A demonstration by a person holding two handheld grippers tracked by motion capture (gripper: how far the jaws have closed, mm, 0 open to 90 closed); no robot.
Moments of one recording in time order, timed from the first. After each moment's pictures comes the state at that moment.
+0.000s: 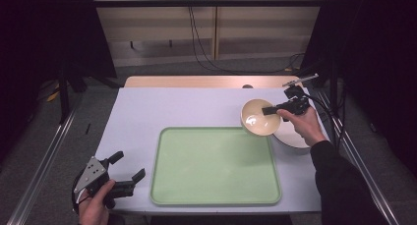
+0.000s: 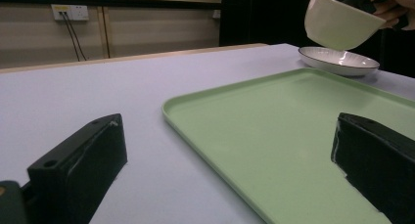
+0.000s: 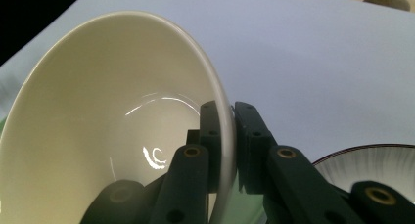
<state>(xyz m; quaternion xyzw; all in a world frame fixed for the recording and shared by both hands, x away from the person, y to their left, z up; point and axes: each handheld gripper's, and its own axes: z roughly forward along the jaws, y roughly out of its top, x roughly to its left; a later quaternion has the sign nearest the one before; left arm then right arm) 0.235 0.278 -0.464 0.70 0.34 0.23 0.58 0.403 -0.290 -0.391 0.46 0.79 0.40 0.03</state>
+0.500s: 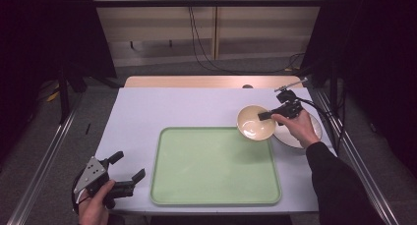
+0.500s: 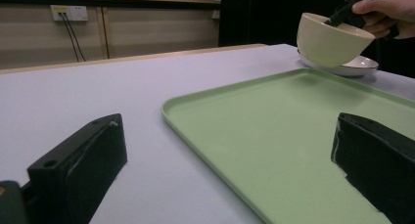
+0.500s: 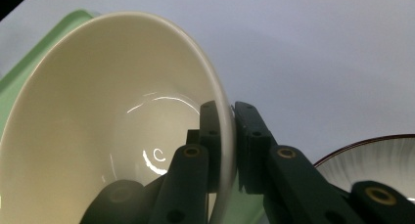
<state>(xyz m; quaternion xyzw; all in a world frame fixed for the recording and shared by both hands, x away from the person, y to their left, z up) 0.235 0.278 -0.464 0.70 0.34 0.23 0.58 0.409 -0.278 -0.411 0.46 0.81 0.37 0.01</state>
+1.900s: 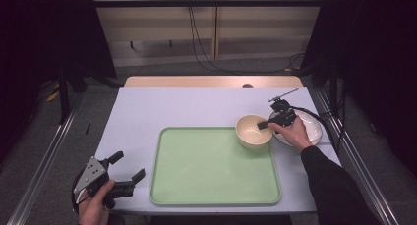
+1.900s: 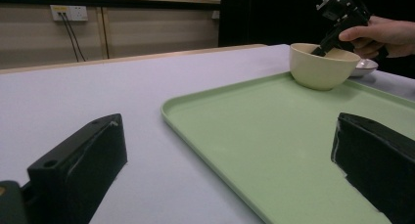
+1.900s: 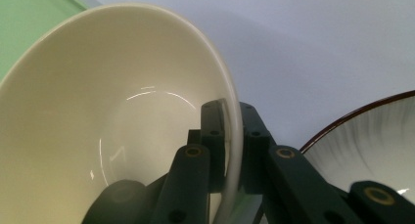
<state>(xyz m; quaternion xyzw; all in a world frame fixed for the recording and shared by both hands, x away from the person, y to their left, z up) 0.235 0.278 -0.464 0.70 0.34 0.23 0.59 0.412 -0.276 -0.453 0.49 0.81 0.32 0.00</state>
